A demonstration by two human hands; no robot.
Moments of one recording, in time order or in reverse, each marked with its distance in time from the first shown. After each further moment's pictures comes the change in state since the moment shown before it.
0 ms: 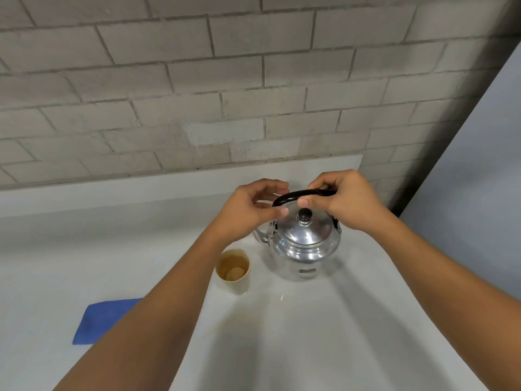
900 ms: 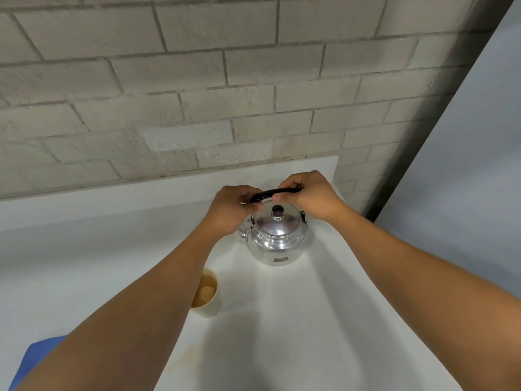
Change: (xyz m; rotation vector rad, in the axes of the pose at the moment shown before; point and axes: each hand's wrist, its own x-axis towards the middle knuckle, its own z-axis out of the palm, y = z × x) left_hand 0.089 -0.049 0.026 0.186 0.081 -0.157; right_hand 0.071 0.073 0.004 0.026 -0.033 0.163
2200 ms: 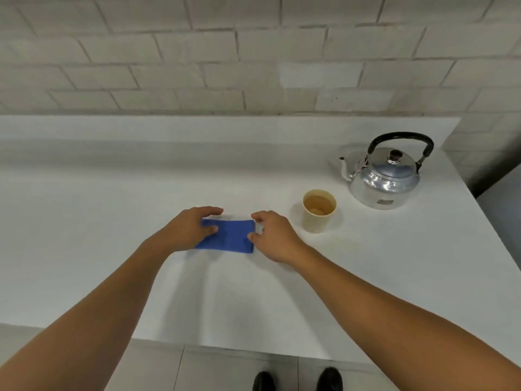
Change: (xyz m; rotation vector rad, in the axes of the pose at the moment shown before) left_hand -0.284 -0.181 -0.214 0.503 -0.048 -0.375; right_hand -0.178 -0.089 0.322 -0.215 -0.411 0.052
